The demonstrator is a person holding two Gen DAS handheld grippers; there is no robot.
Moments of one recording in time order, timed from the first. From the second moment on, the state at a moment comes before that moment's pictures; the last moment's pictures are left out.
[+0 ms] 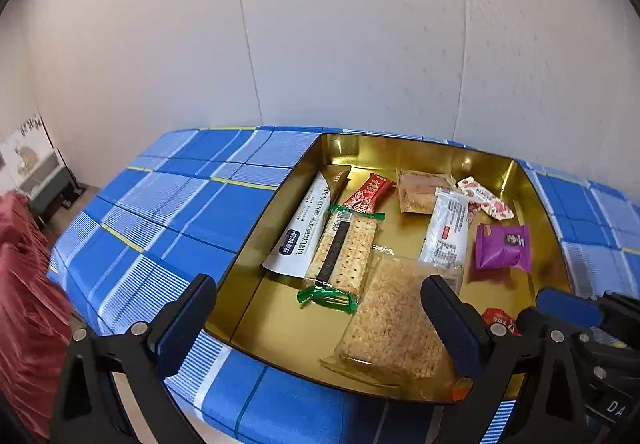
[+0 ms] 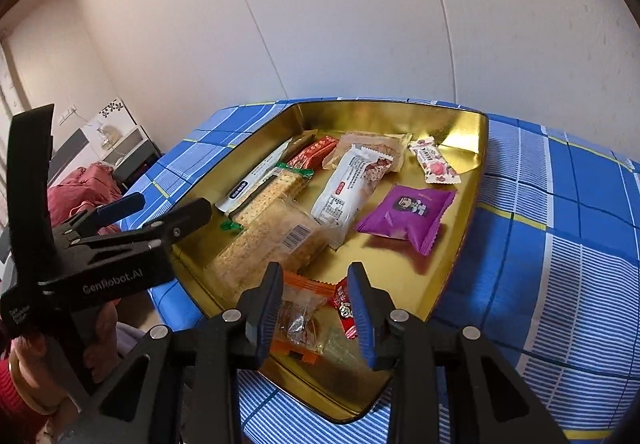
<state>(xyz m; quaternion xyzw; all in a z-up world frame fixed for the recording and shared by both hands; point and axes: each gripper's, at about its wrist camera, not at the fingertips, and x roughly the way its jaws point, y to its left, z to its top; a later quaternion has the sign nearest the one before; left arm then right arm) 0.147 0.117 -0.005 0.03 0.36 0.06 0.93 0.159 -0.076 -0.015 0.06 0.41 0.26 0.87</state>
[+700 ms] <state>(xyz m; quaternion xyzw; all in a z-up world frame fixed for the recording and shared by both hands) 0.104 0.131 -0.001 -0.01 0.37 0.06 0.93 0.125 -0.063 0.007 0.00 0.31 0.08 0.95</state>
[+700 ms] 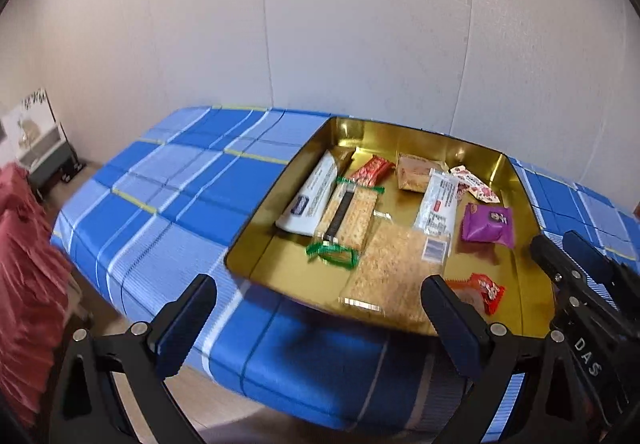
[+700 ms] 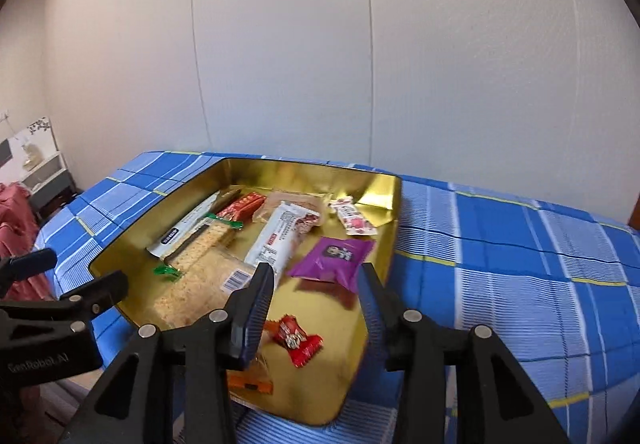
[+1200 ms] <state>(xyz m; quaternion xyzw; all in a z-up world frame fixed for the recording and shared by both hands) 0.074 0.122 0.003 0.04 0.33 0.07 0.94 0.082 -0.059 0.009 0.01 0.29 0.08 0.95</state>
